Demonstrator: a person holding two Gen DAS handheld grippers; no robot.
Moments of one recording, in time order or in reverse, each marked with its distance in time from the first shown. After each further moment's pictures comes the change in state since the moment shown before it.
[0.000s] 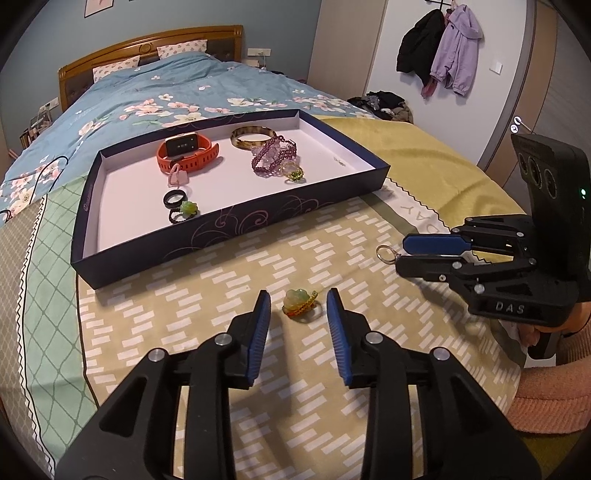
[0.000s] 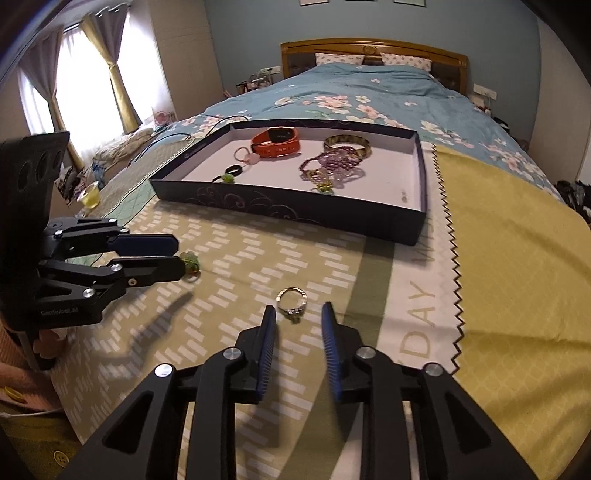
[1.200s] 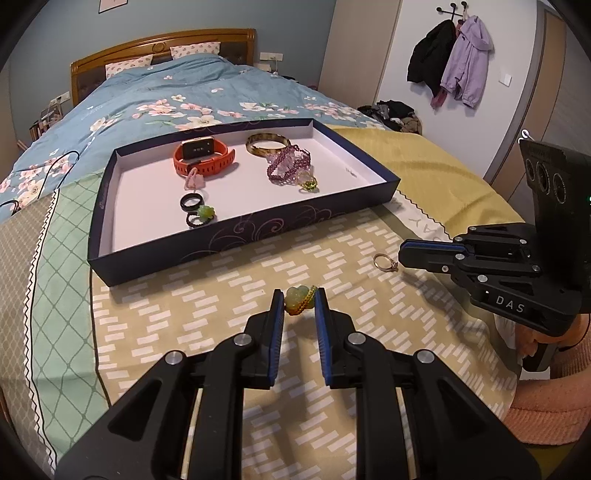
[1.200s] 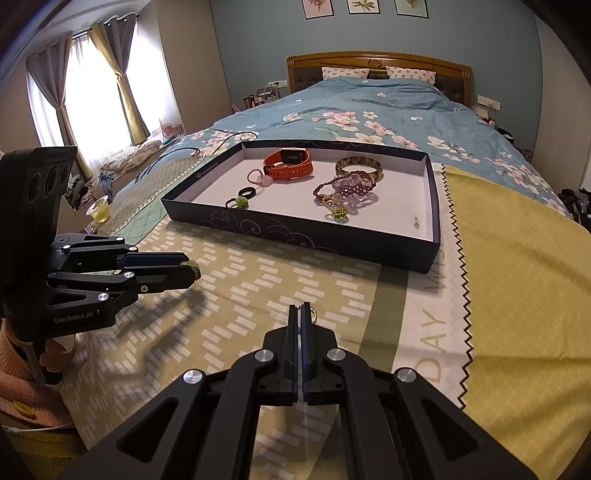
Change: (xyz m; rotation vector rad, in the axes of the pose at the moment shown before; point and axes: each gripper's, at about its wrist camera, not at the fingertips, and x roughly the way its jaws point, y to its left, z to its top) left arm -0.011 0.009 0.001 -0.044 -0.033 0.018; right arm -0.006 0.006 0.012 0.007 -0.062 0.029
